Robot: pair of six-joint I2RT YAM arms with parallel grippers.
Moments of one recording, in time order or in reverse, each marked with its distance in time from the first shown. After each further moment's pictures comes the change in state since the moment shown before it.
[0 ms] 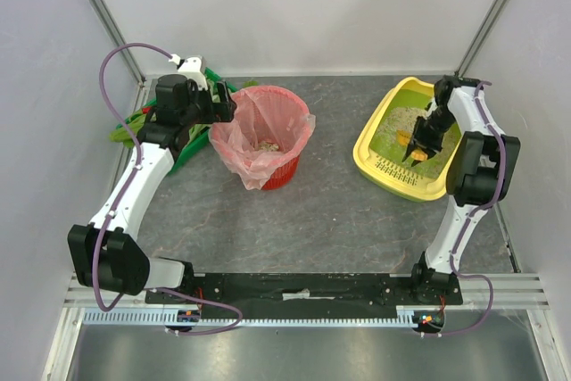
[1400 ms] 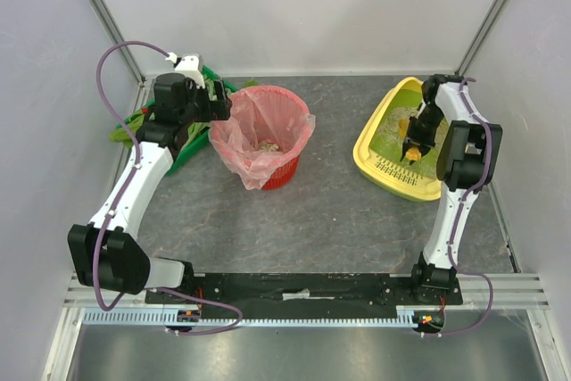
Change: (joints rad) left arm 0.011 0.004 0.007 -0.001 -0.046 0.023; right arm 0.030 0.216 0.174 -0.023 0.096 -0.004
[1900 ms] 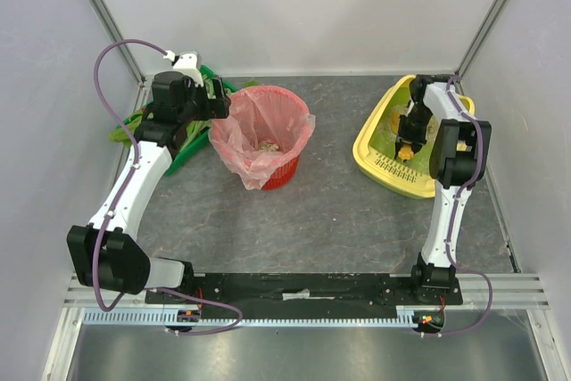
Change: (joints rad) left arm 0.005 0.000 0.021 -0.009 -0.008 0.000; right arm 0.064 0.056 0.034 0.056 0.056 -0.023
